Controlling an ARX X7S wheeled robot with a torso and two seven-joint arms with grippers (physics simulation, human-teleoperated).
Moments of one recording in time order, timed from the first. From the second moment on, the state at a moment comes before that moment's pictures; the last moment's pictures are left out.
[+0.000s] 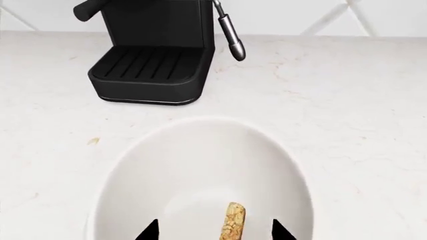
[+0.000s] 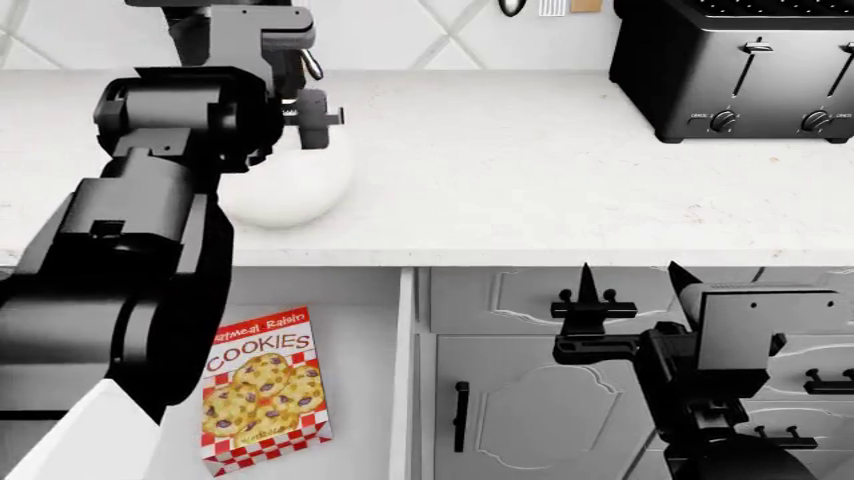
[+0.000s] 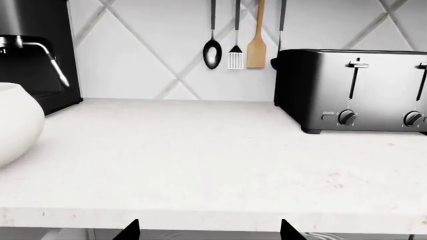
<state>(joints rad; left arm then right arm) -1.66 -0.01 0.01 -1.31 -0.03 -0.78 -0.17 0.20 0.29 0.06 -0.68 0.38 0.82 0.18</state>
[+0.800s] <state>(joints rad) -1.43 -0.06 -0.03 -0.41 -0.14 -0.91 -0.02 0.20 0.30 0.06 -0.73 0.41 0.83 0.20</state>
